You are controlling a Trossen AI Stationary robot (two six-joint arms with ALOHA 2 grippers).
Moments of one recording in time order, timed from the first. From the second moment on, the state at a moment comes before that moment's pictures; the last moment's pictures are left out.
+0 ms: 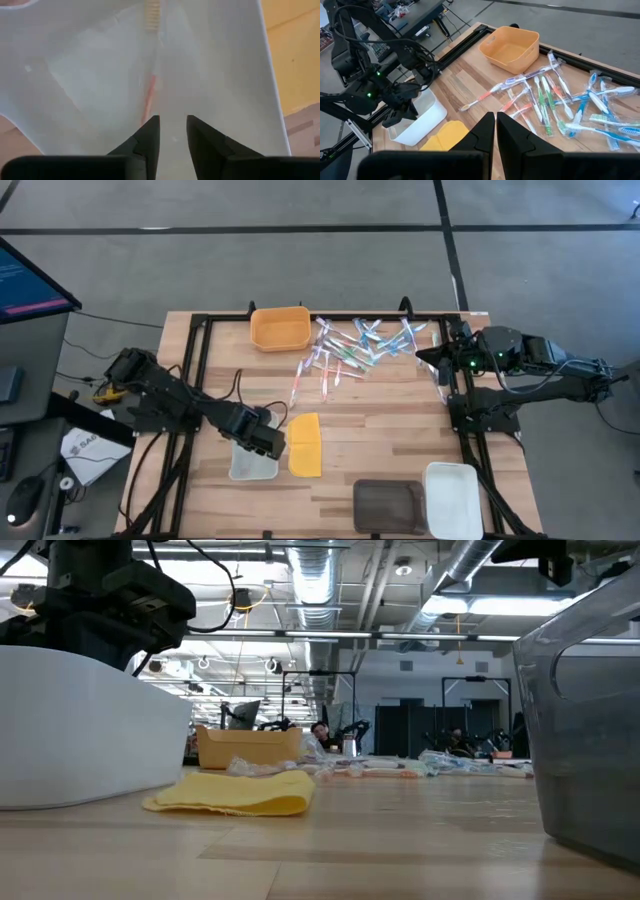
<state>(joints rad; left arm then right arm) -0.40 1.56 0.98 -0.84 -0.02 -1.55 -0.04 0.64 0.97 -0.79 0.29 0.62</state>
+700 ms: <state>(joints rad) -0.40 1.26 0.99 -0.77 -0.24 -1.66 -0.04 0.64 0.97 -0.81 0.29 0.62</state>
